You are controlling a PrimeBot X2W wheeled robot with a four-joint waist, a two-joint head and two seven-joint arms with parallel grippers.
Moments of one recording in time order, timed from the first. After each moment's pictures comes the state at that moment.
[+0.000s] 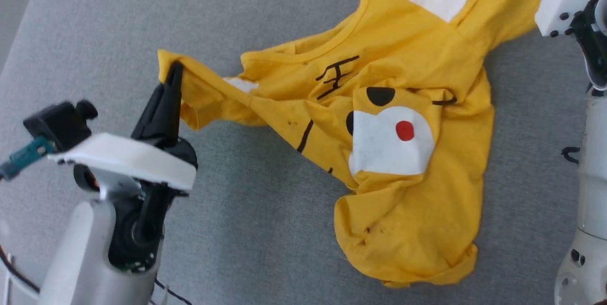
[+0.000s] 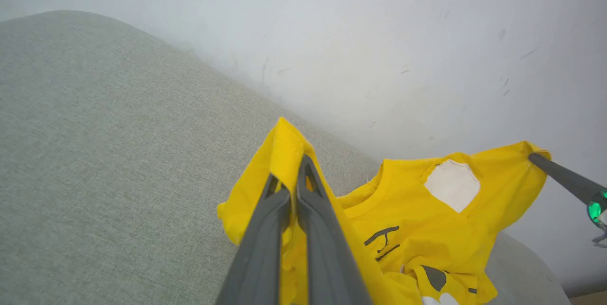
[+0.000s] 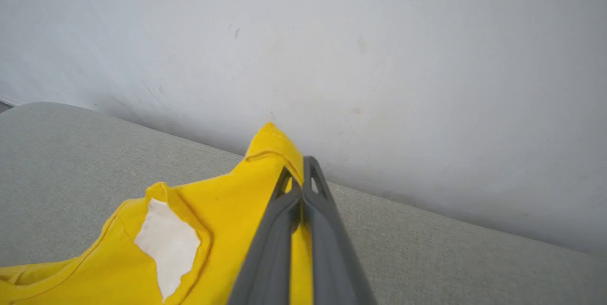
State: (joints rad) left arm -0.30 0.27 -0.17 -0.17 -0.86 0.13 0.07; right arm -0.87 -0.11 -0.13 0.19 0.01 0.13 0.56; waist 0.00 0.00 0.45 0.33
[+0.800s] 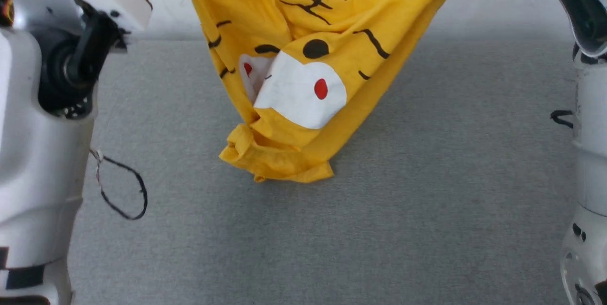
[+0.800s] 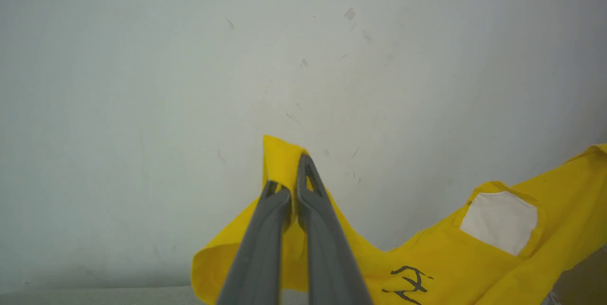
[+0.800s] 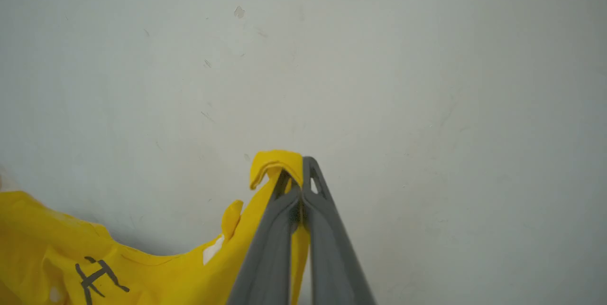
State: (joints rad) left arm -0.89 0.41 -0.24 0.07 -0.75 0.17 0.37; right arm -0.99 -0.13 0.02 0.18 0.12 0.13 0.49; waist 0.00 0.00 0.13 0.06
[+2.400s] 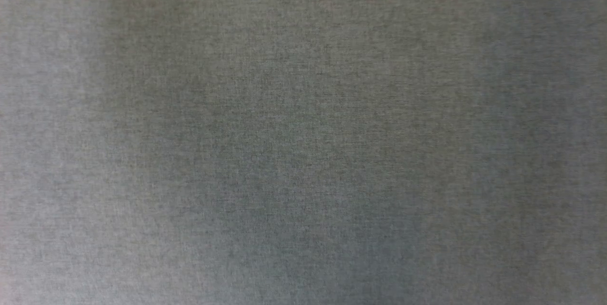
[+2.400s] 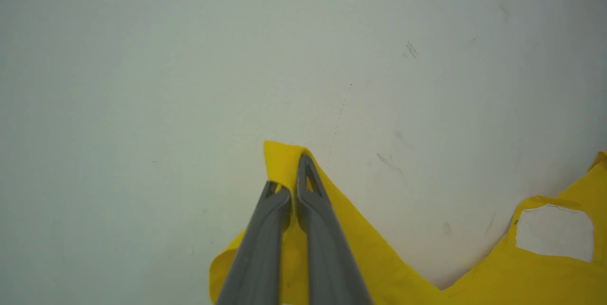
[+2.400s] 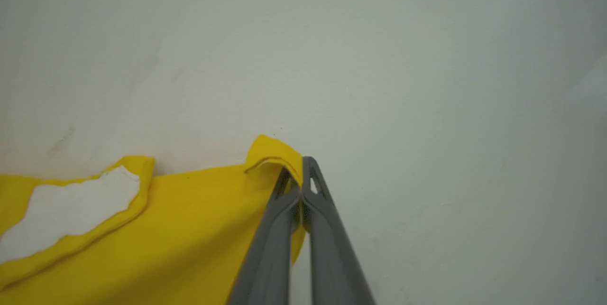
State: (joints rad) left arm -1.61 0.46 -0.25 0.54 -0.70 -0.12 -0.17; right arm -1.81 -0.27 0.17 0.61 -0.35 0.13 0.10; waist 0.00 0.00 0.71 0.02
